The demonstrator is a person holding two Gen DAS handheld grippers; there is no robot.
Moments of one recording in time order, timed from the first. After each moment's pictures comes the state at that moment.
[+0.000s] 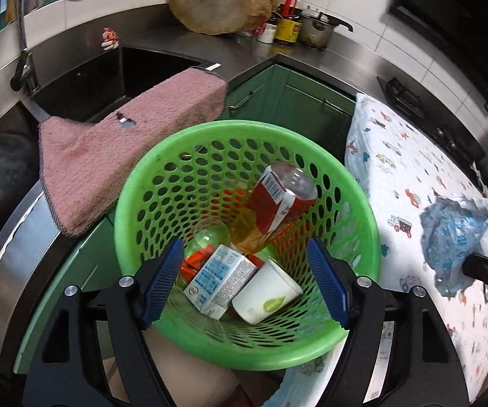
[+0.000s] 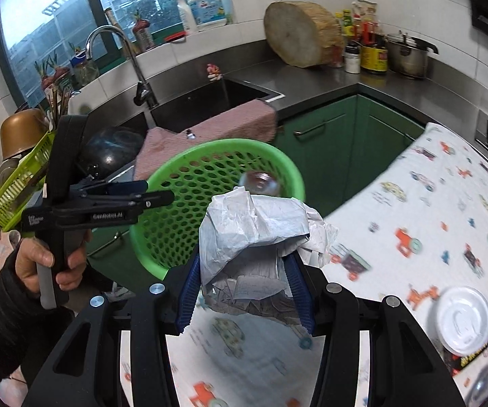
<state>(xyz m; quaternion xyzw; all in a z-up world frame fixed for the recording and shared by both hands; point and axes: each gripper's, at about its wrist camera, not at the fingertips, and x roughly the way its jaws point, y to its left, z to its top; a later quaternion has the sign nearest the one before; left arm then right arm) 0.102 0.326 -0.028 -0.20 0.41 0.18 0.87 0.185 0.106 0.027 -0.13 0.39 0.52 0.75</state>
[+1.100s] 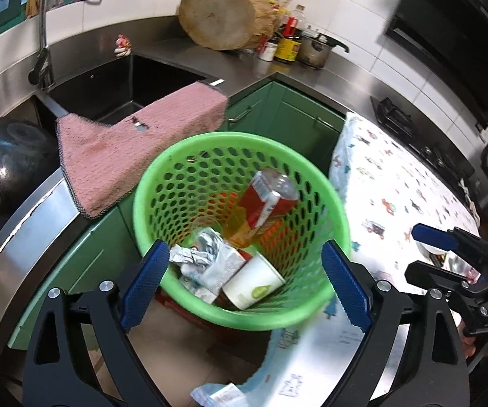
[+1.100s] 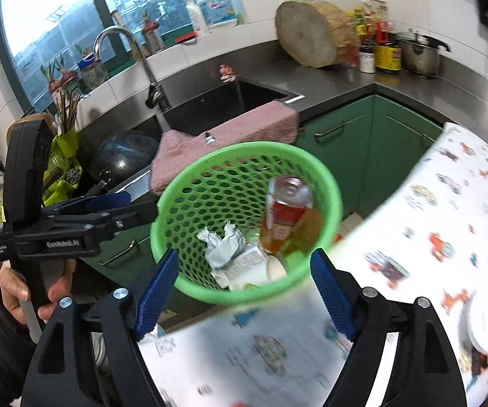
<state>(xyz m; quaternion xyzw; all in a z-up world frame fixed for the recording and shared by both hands) 0.064 0.302 0.007 -0.22 0.37 0.18 0.88 0.170 0.107 0.030 -0.12 0.39 0.52 0.75</state>
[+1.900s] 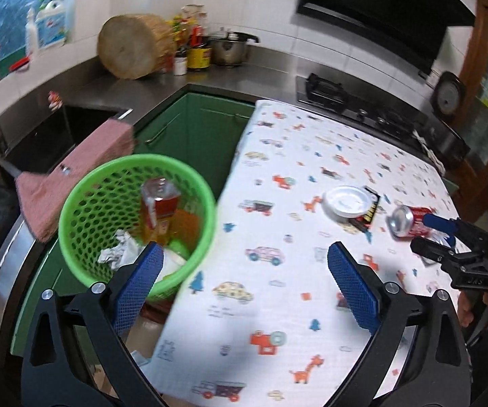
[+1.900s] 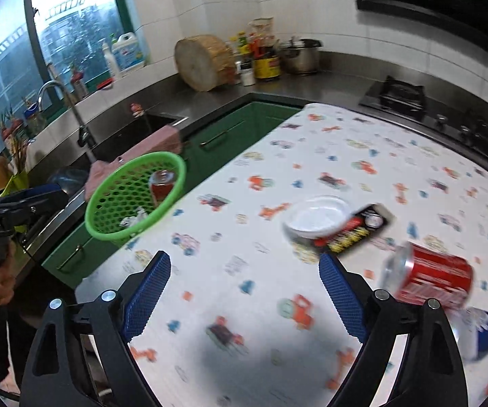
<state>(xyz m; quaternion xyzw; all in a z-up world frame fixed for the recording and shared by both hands) 0.084 0.141 0.073 -0.12 0.38 0.09 0.91 0.186 -0.132 0.052 -0.06 0.37 0.38 0.85</state>
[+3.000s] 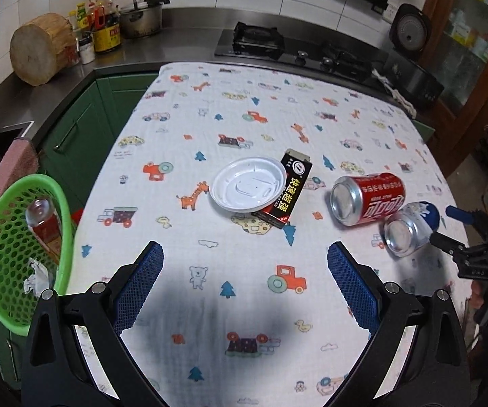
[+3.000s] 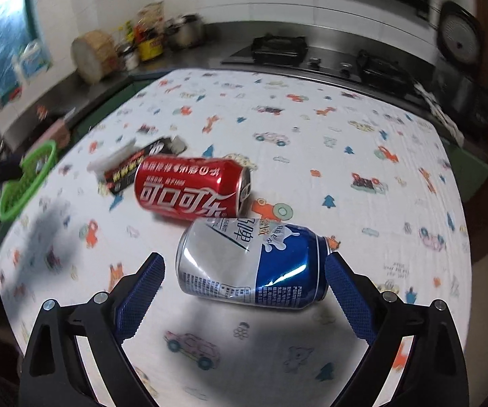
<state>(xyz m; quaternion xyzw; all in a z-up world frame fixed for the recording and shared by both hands) 0.211 -0.001 0.030 -0.07 0.46 -0.01 0.89 0.252 -0.326 -0.001 -0.11 0.43 0.23 0.86</state>
